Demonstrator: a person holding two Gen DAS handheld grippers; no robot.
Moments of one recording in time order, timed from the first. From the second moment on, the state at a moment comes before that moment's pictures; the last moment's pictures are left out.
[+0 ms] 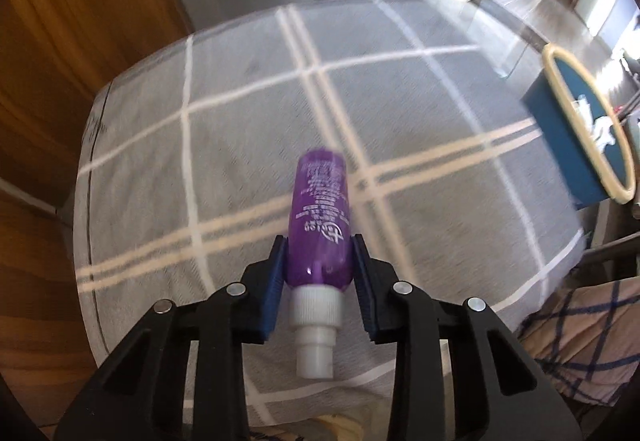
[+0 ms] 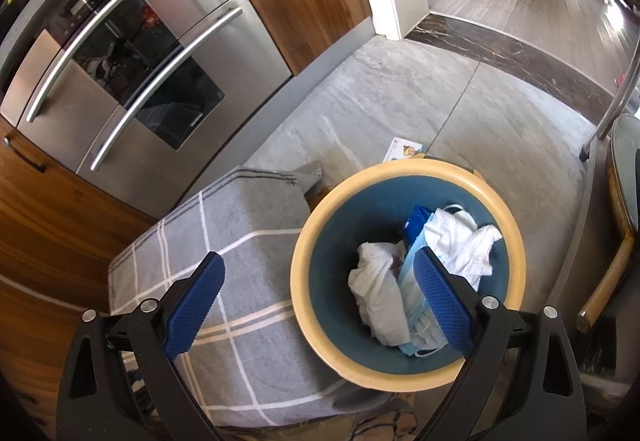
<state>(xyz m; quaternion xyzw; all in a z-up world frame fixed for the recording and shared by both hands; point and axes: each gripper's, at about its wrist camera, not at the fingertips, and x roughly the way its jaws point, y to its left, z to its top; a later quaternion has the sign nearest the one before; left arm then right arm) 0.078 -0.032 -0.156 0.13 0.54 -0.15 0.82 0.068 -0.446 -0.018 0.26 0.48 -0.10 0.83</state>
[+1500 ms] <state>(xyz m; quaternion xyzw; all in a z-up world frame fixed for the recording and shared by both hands) 0.044 -0.326 -0.095 0.17 0.40 -0.38 0.81 0.032 -0.525 -0.031 0.28 0.46 -0.22 0.81</state>
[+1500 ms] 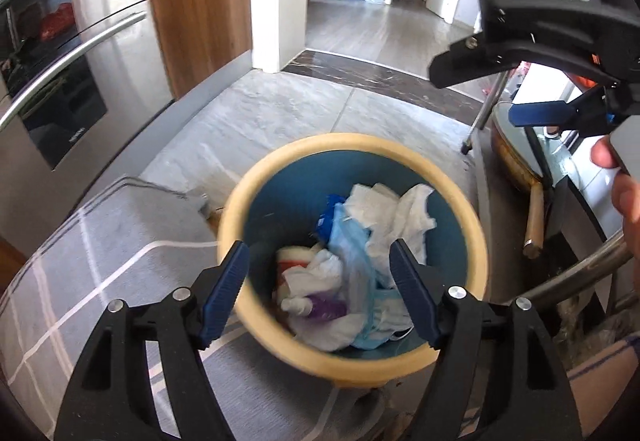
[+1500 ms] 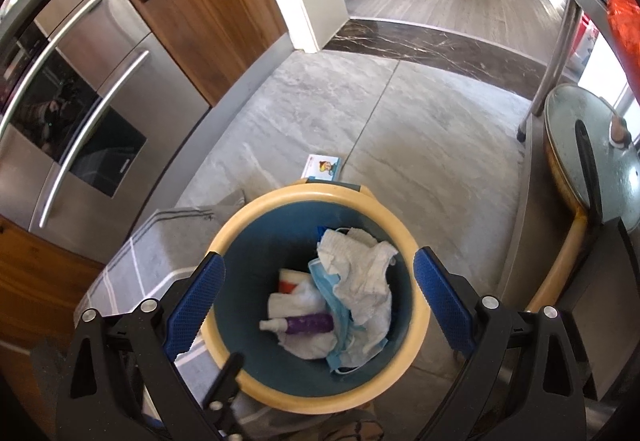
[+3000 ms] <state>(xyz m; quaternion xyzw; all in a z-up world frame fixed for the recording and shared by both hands) -0.030 -0.049 -0.020 0.09 0.41 -0.12 0.90 -0.061 -0.282 -0.001 0.12 0.39 -0.13 0.90</state>
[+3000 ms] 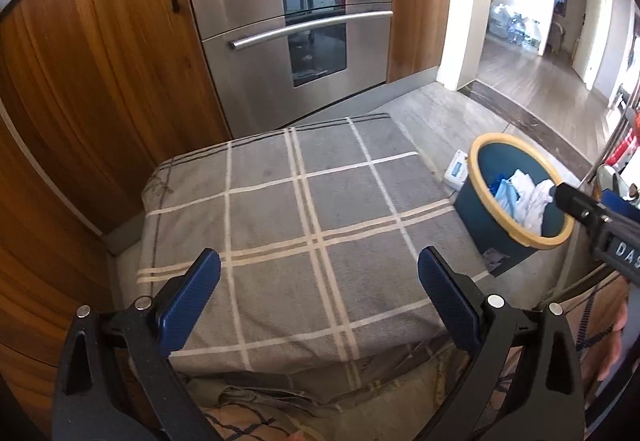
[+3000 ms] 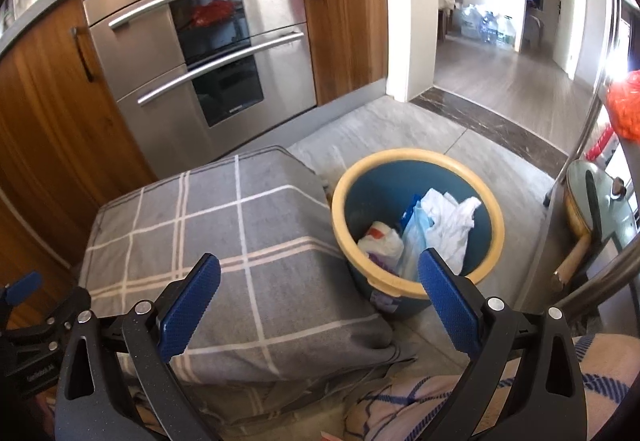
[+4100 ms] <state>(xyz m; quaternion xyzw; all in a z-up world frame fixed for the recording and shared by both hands) -0.027 -0.049 -0.022 0.06 0.42 -0.12 0.90 -0.061 -0.271 0.000 0.10 0.39 -0.12 0.91</state>
